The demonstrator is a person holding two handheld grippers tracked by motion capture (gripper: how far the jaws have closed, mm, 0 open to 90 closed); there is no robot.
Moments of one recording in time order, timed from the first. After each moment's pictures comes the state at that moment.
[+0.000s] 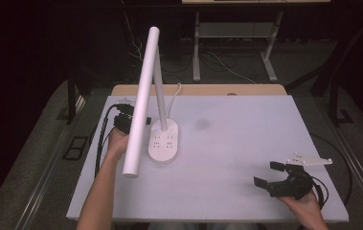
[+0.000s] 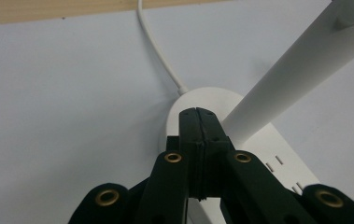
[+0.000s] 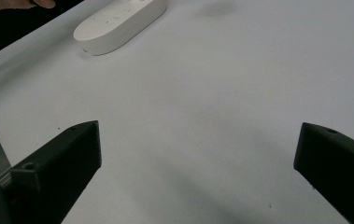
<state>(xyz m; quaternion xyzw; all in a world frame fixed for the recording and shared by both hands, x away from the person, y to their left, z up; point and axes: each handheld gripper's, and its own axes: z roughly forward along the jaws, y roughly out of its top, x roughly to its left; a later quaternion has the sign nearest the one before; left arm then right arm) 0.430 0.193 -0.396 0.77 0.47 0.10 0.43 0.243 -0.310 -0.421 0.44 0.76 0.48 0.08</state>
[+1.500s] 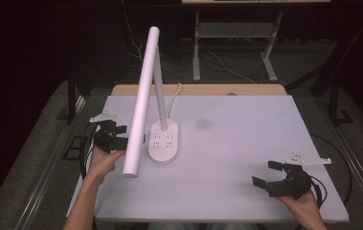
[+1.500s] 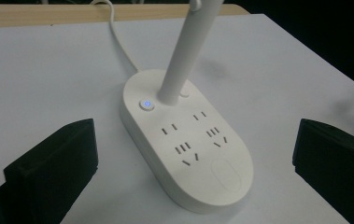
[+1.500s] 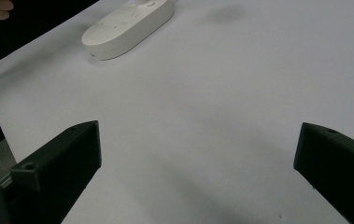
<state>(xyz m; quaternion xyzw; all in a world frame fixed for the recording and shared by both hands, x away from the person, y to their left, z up) 0.343 0.220 -0.369 0.75 0.44 0.09 0.49 0.242 -0.306 -0.418 0.43 0.76 0.48 0.07</state>
